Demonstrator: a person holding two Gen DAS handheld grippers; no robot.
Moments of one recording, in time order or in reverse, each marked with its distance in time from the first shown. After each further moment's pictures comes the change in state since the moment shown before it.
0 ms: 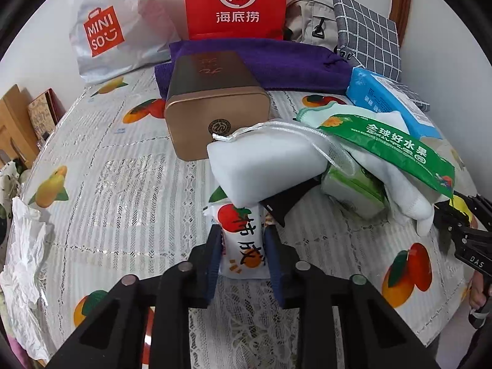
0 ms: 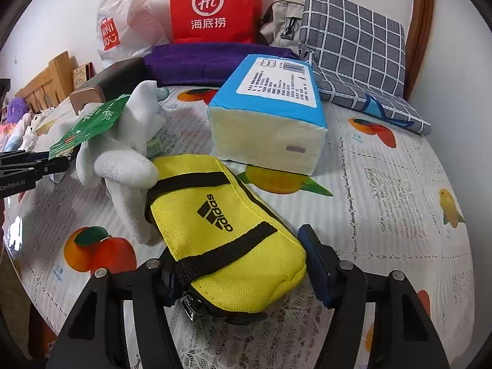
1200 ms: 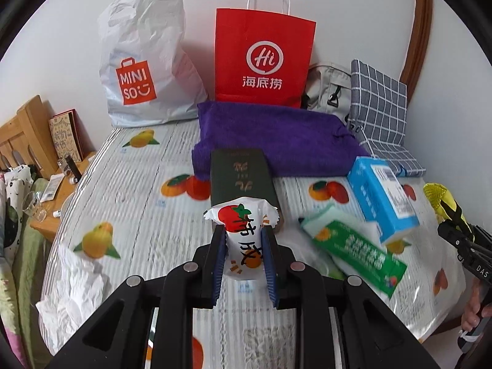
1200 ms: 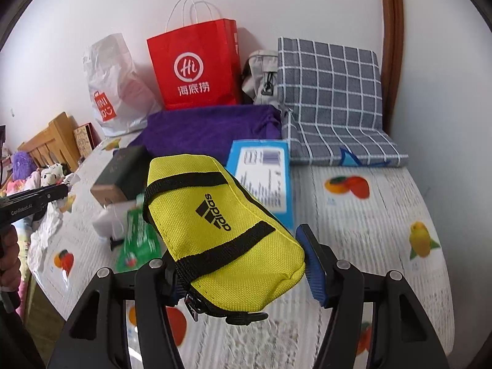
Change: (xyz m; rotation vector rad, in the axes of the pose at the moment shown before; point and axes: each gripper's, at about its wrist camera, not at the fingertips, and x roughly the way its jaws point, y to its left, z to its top) left arm -0.075 0.023 0.078 -0.104 -0.135 0.022; right arm -0.071 -0.027 0.077 0.150 -0.119 0.057
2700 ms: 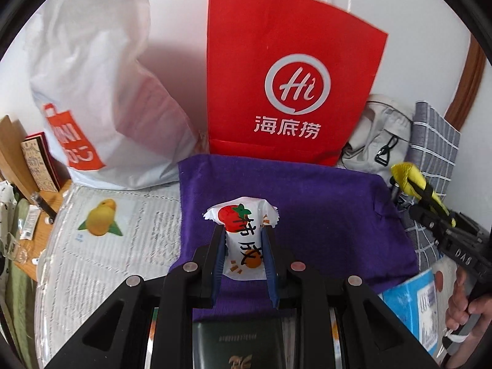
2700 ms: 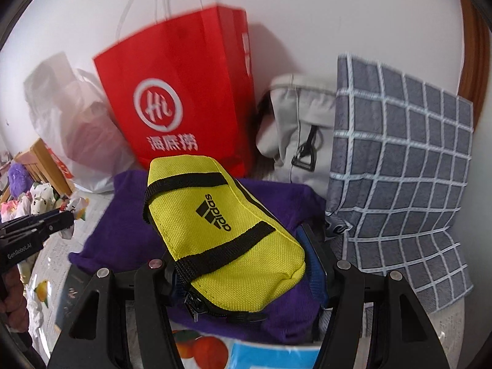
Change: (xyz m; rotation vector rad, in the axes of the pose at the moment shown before) left arm 0.155 -0.002 0.163 -0.058 0.049 0.020; right arm 0.199 0.004 0.198 -0.032 0.042 0.053
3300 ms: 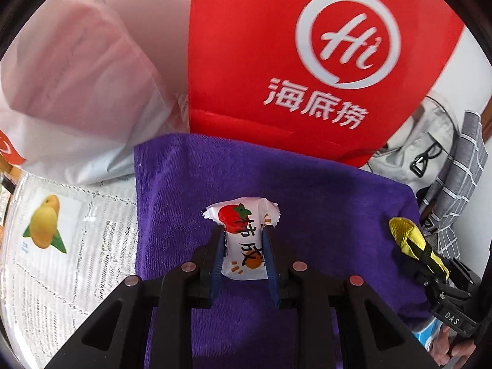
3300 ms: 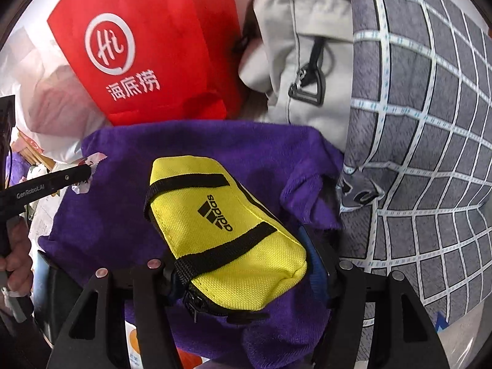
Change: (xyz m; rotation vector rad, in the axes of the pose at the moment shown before) left arm 0.104 0.005 0.025 -0.094 0.157 -0.051; right arm 0.075 -0.022 -0.020 0.022 0.225 0.021
